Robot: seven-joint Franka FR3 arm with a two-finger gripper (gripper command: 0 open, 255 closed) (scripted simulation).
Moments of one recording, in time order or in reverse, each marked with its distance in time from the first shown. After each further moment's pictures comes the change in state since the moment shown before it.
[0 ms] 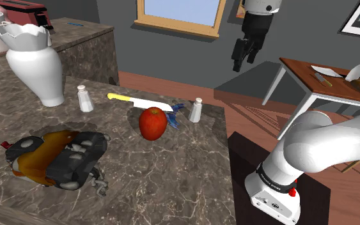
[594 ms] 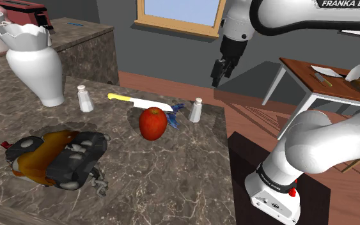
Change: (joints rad) arm 0.055 0.034 0.018 -0.180 0.032 0.303 -0.020
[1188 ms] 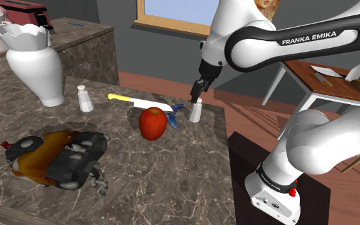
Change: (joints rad) arm 0.055 0.127 0.027 -0.146 0.023 0.374 -0.021
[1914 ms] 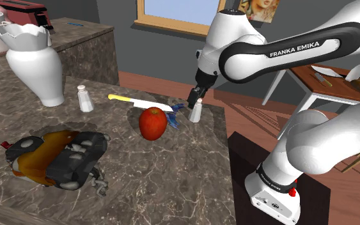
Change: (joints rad) arm -0.004 0.056 0.003 -0.051 -0.005 0.111 0.005
